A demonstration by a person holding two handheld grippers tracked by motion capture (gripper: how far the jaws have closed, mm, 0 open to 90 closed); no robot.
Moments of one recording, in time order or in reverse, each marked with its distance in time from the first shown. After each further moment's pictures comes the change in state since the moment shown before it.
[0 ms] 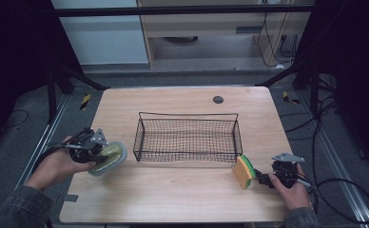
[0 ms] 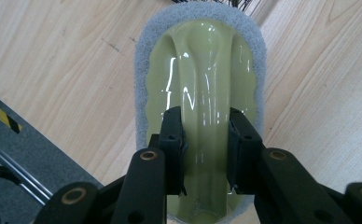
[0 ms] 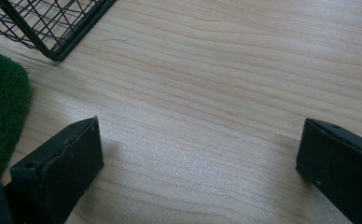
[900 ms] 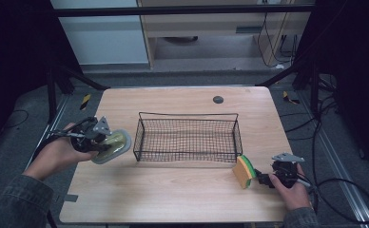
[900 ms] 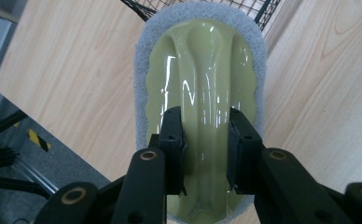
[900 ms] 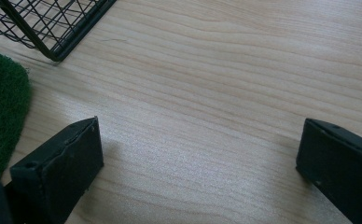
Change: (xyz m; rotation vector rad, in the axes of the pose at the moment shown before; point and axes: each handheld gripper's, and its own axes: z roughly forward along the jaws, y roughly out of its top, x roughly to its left) left arm 0.007 0.033 -0.030 -0.037 0.051 0.071; right arm 0.000 0.000 0.000 0.001 -0.001 -0.001
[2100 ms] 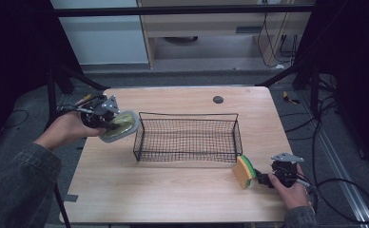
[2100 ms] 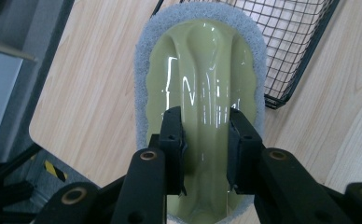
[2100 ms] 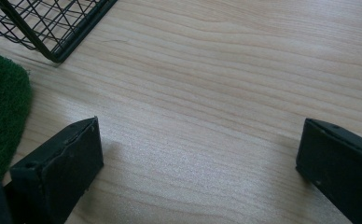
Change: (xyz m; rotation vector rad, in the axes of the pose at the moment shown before) left arm 0.049 0.040 0.005 -0.052 -0.012 0.113; right arm 0.002 0.001 0.001 -0.003 -0.001 0.001
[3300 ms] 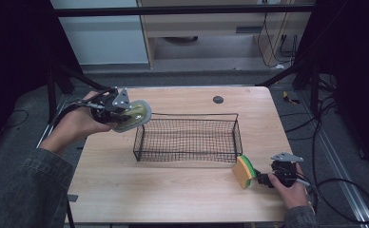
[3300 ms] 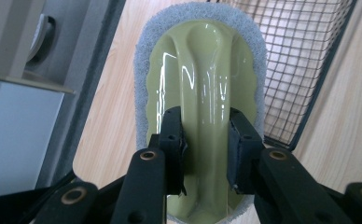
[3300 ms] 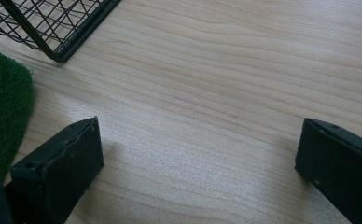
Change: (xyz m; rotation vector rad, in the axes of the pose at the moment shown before) left arm -0.016 0.046 -0.017 -0.078 0.113 0.090; right arm 0.000 0.001 0.000 0.003 0.004 -0.009
